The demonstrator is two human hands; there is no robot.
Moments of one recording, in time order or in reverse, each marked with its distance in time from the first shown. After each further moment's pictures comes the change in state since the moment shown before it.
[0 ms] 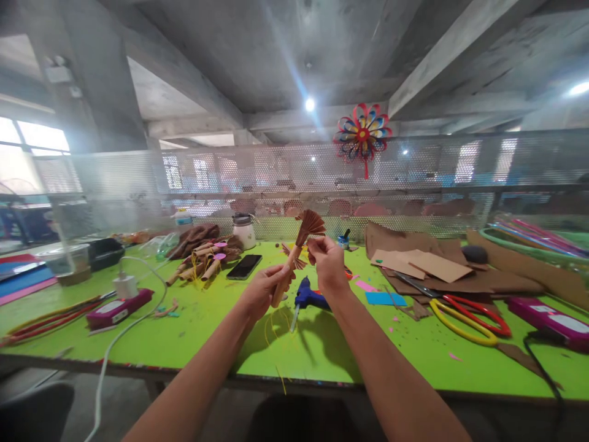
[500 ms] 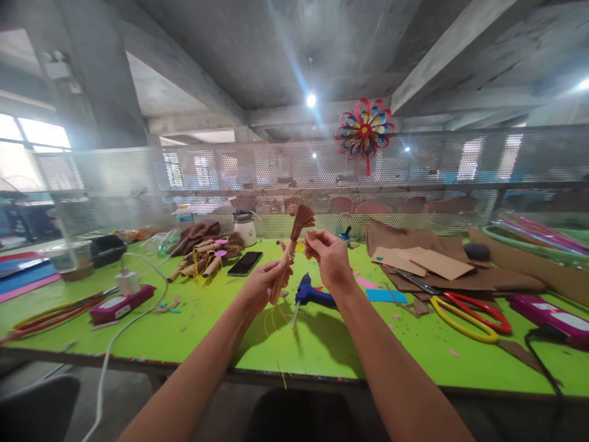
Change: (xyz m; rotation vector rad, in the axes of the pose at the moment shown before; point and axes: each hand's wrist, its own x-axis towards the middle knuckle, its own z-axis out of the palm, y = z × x) left_hand 0.004 -0.002 -0.005 -0.092 -0.003 0.028; right_hand -0.004 -0.018 -0.001 0.061 -0.132 0.060
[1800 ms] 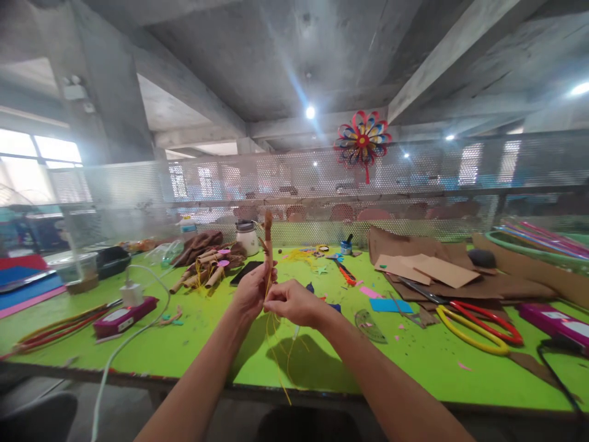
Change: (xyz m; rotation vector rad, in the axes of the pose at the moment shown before) left_hand 0.009 0.006 -0.019 -0.211 0.222 0.110; right_hand -0.037 0.030 0.026 -0.535 -0.765 0.221
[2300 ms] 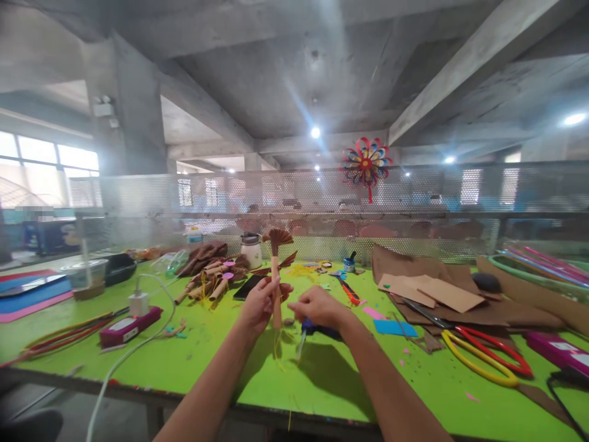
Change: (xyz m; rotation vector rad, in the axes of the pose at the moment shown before) left_hand -0.006 0.003 0.003 0.033 -0.017 0.026; right_hand -0.002 0.010 -0.040 -0.303 0.098 0.171
